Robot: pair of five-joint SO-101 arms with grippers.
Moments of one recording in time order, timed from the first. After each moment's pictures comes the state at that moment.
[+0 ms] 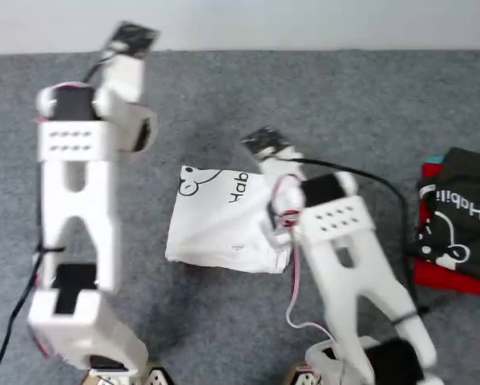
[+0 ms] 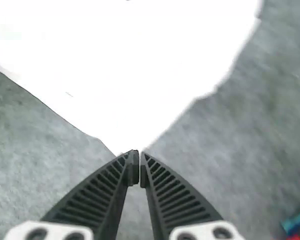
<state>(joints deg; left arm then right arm) -5.2 9.6 -26.7 99.3 -7.8 -22.8 -17.7 26.1 78.7 12.9</state>
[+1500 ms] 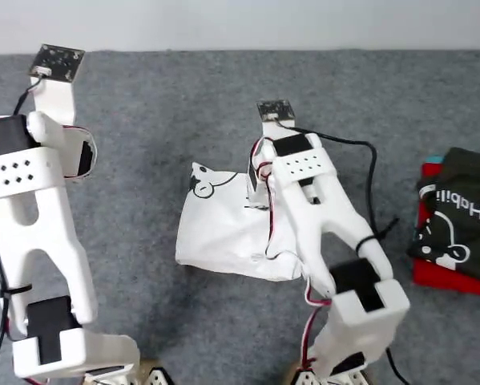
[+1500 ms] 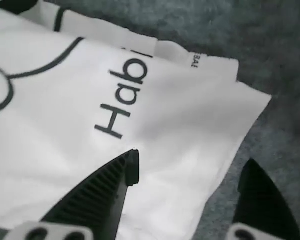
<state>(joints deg) -17.3 -1.9 -14.2 99.3 -12.1 -20.3 14.0 3.1 73.4 -12.6</state>
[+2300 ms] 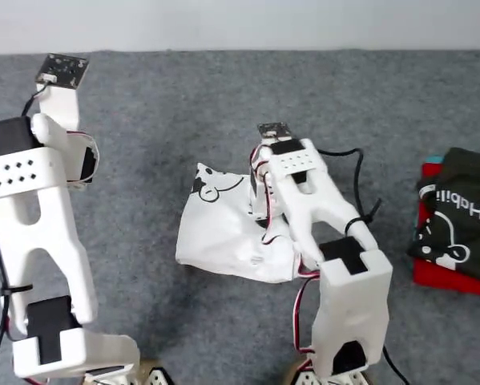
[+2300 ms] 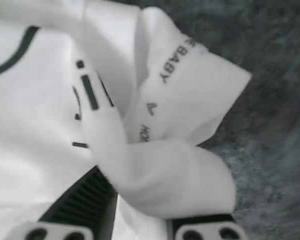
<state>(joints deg) -17.3 -1.9 -10.9 99.3 -12.2 -17.8 28.4 -1.8 75.9 -7.7</state>
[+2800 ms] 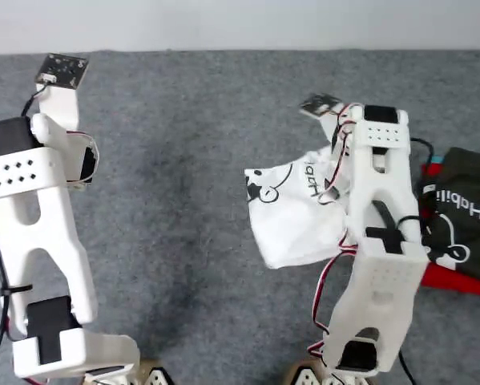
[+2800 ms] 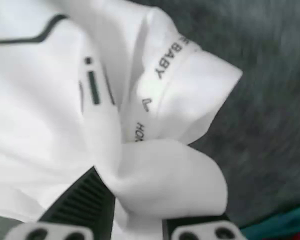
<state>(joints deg) -17.3 -1.9 -10.9 99.3 -12.2 2.8 35.1 -27.5 85.8 52.3</state>
